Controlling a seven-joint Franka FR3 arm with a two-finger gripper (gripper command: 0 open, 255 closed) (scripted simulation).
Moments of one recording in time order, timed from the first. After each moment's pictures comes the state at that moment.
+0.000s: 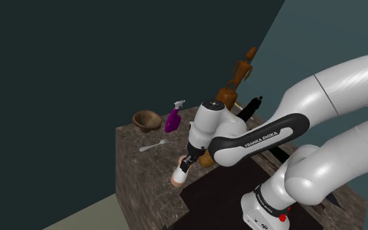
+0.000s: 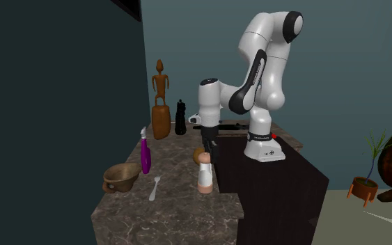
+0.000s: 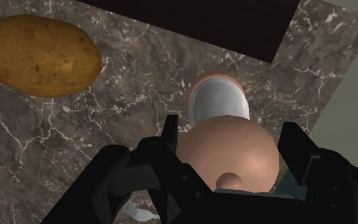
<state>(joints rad) 0.18 -0.20 0.48 -2.78 0.15 2.54 0.27</state>
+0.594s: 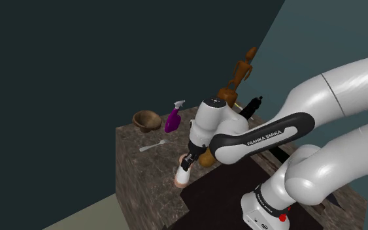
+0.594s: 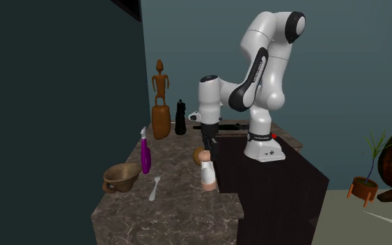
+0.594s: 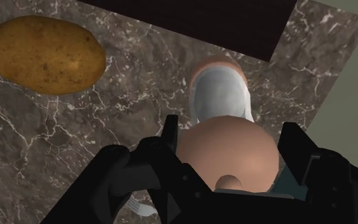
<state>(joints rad) 0.19 -0.24 0.47 -2.78 0.16 2.50 0.25</state>
